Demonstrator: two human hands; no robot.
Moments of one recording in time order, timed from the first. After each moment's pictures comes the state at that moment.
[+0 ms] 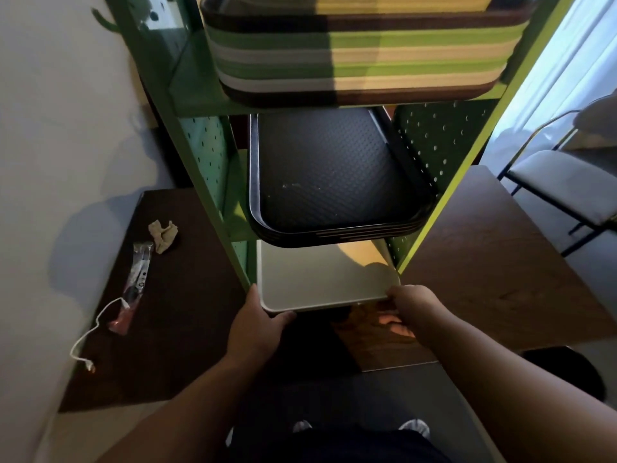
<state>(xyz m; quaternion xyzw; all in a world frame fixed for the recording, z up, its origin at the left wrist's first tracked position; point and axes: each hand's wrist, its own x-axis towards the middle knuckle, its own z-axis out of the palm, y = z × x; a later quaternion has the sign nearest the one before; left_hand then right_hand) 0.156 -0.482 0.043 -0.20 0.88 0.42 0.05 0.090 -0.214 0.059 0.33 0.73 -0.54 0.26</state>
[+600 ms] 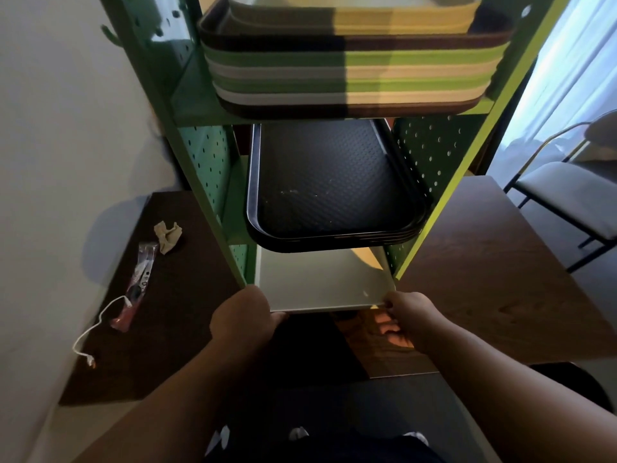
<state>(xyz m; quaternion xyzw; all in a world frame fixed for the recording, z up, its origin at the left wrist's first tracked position) 0.142 -0.480 0.082 -0.17 0.97 0.15 0.10 0.085 -0.201 0.057 0.29 0.70 -0.56 0.33</state>
